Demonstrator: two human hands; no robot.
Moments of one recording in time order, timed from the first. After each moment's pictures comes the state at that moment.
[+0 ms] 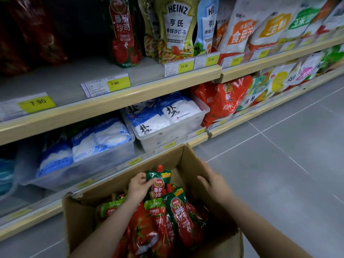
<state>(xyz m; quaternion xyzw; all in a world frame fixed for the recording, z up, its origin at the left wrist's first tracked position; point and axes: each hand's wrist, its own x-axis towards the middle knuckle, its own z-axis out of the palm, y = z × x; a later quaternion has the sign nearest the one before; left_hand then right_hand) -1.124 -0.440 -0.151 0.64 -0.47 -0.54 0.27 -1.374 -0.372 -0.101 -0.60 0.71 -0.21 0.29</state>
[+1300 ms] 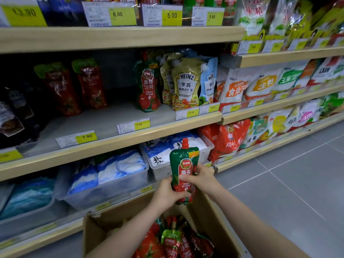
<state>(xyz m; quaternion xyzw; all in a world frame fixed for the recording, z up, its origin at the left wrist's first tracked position) -1.178 -0.432 -0.014 0.52 -0.64 -0.48 0.30 -1.326 -0.420 0.041 -0.52 0.54 -0.42 0.51</state>
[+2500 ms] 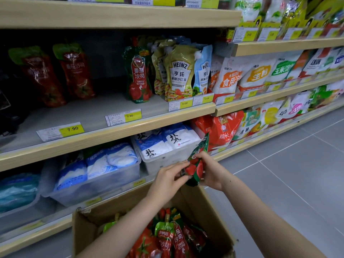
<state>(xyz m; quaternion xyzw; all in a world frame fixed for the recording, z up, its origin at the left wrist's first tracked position) -1.191 -0.422 0.012 0.38 -0.78 -0.32 0.37 -1.358 -0.421 0.043 -0.25 0.54 -0.40 0.69</state>
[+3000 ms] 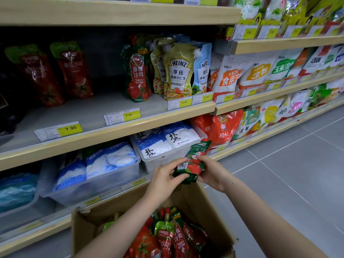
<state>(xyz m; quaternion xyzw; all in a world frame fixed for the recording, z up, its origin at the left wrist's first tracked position) -1.186 -0.422 0.014 0.39 -0.72 -0.41 0.40 -1.357 -0.417 0.043 -0.24 0.50 -0.47 0.69</state>
